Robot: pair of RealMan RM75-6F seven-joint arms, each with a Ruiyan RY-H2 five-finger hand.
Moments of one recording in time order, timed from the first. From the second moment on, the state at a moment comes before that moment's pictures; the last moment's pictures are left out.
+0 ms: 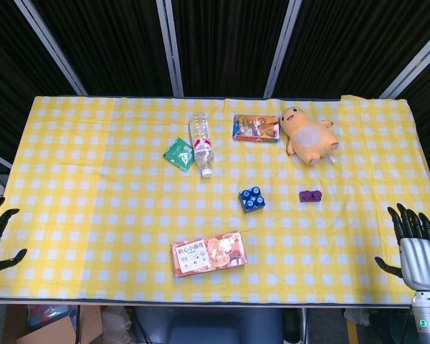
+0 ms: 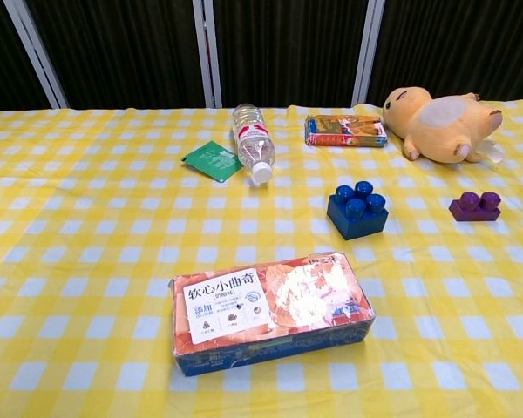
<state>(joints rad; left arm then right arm) -0.07 -1.06 -0.05 -1.77 1.34 1.44 0.22 0.06 -1.17 0.08 -1.58 -1.44 1.47 -0.11</state>
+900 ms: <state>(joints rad) -0.08 -1.07 -0.06 -1.76 1.30 1.42 0.23 0.35 -1.26 0.18 -1.45 -1.32 1.07 -0.10</state>
